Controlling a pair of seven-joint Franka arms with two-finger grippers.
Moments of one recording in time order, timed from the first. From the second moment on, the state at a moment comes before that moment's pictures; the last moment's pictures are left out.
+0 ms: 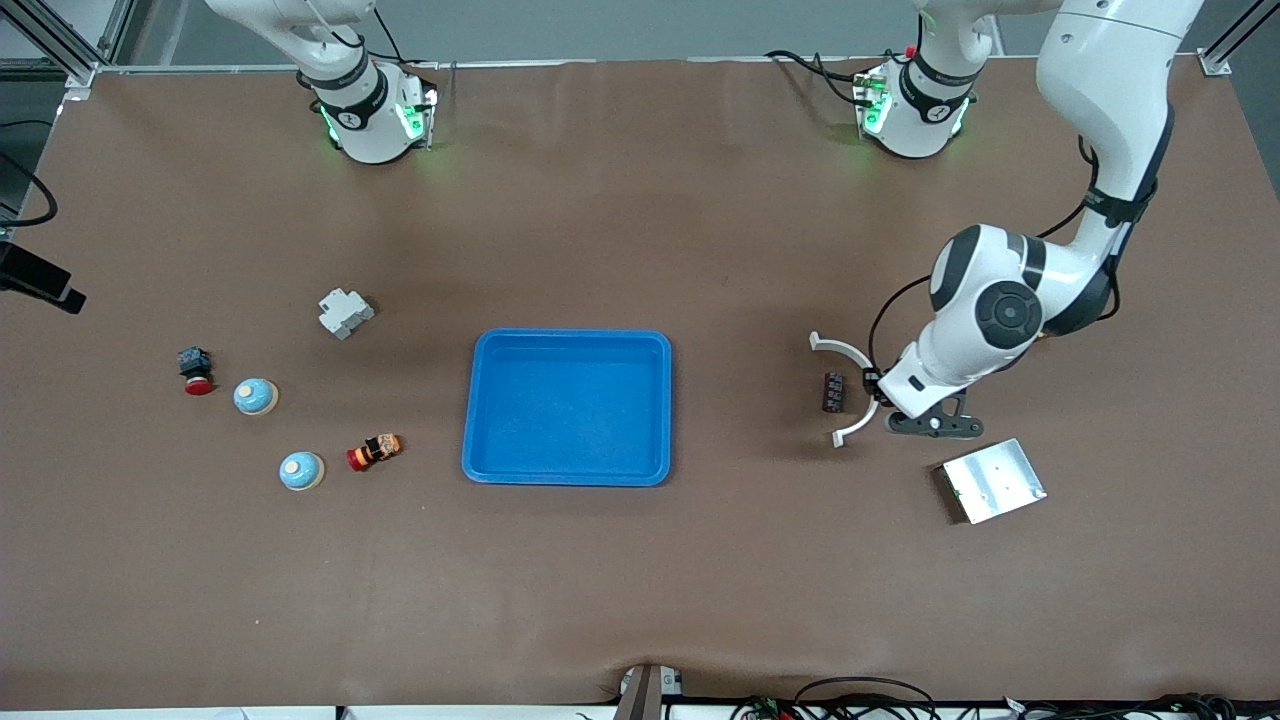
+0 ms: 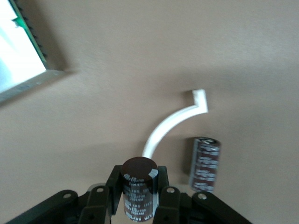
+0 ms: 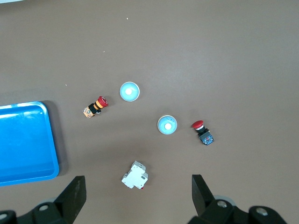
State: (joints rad) left arm 0.05 0.41 -0.28 -2.03 0.13 2.39 -0.21; right arm -0.04 0.07 -0.11 -1.49 0.02 1.59 0.00
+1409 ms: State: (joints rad) left arm 0.11 0.54 -0.29 -2.01 0.14 2.46 -0.10; right arm -0.04 0.07 -0.11 -1.49 0.02 1.59 0.00
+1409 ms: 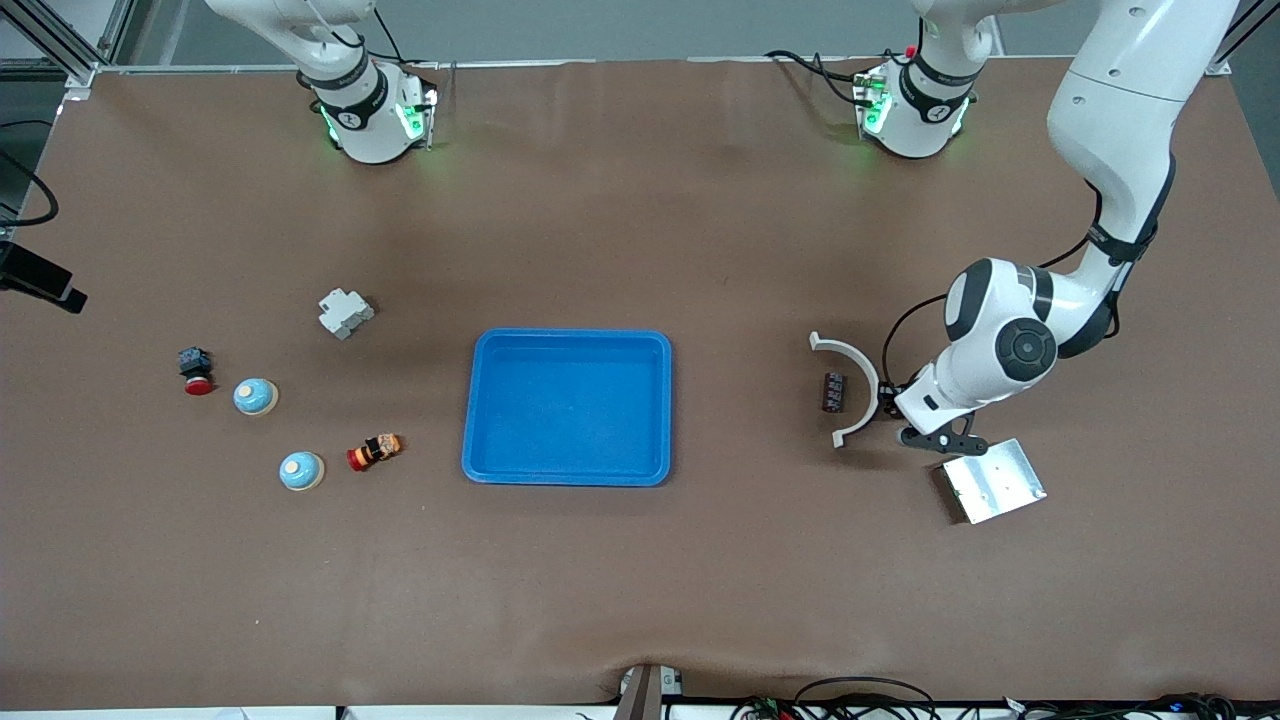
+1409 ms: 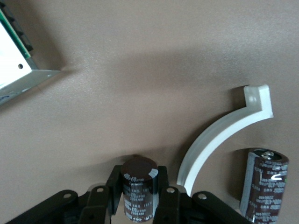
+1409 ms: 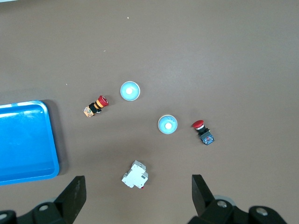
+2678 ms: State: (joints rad) left arm 0.13 0.43 -0.29 -1.89 0.12 2.41 -0.27; right arm -0.03 0.07 -0.11 -1.47 0.02 1.58 0.00
